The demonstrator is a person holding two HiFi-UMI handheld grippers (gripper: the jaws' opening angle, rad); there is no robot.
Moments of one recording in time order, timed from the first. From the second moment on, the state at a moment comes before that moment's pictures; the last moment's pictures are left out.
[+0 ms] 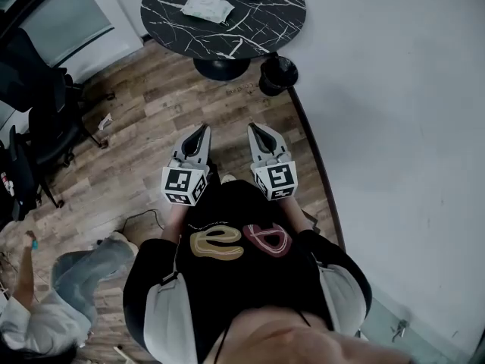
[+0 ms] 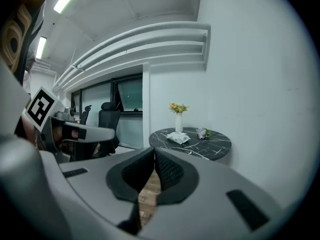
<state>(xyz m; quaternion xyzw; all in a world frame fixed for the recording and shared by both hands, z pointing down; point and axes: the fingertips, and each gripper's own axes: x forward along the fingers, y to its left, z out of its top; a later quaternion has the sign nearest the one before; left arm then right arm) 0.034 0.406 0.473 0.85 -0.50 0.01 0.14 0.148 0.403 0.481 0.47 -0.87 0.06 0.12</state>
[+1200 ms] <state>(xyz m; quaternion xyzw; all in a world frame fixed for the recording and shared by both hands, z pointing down) -0.055 0.208 0.456 0.90 -0.43 0.02 0.12 0.056 0.212 0.465 0.55 -0.83 0.07 0.08</state>
